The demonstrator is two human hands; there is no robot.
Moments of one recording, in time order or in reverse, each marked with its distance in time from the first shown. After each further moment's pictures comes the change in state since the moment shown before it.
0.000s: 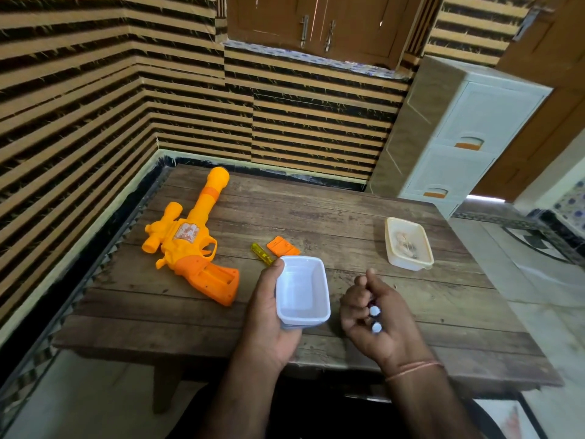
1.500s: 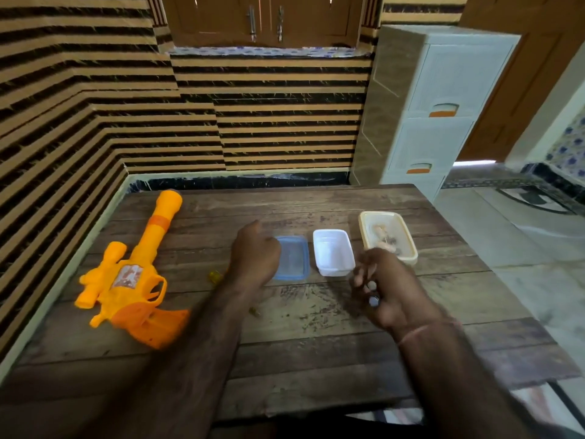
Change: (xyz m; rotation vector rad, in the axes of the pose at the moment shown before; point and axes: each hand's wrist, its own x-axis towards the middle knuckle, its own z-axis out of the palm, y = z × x) left_hand 0.113 0.026 0.072 1.404 0.261 0.405; right_hand 0.043 -0.080 -0.004 -0.491 0.280 -0.230
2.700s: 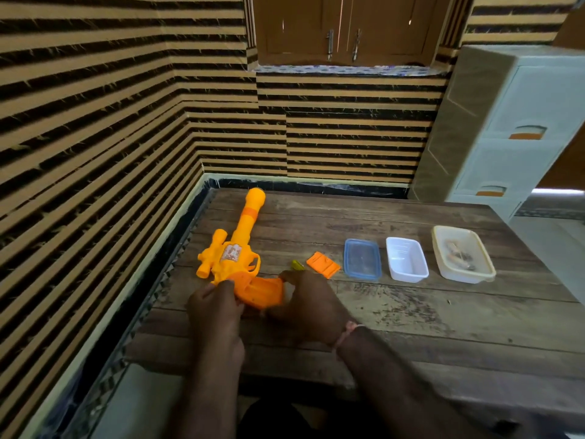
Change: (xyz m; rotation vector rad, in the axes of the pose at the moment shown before) left_hand -0.083 -0.097 -0.132 -0.815 0.539 -0.473; right_hand -0.060 0.099 0.148 -1.261 -0.519 -0.777
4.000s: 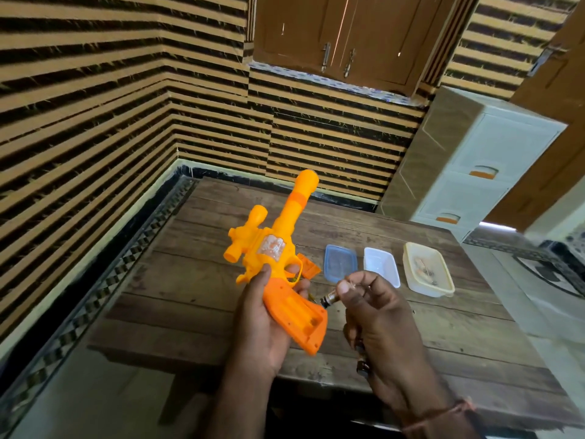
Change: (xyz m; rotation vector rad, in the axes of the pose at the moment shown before) left_hand -0.048 -0.029 0.027 -0.515 -0.702 -0.210; right_hand -0.094 -0.013 -0.059 0.959 0.432 0.212
